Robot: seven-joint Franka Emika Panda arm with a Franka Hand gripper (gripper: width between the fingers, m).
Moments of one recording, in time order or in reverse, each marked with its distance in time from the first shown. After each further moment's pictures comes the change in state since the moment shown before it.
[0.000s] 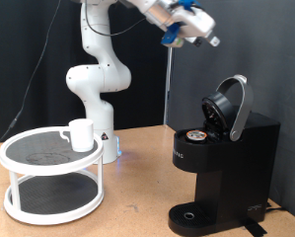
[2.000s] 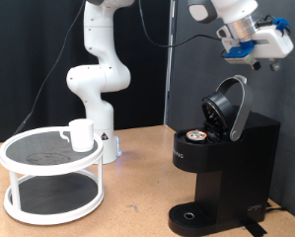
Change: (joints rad) arm 0.066 0.179 0.313 0.098 -0.329 0.258 0.246
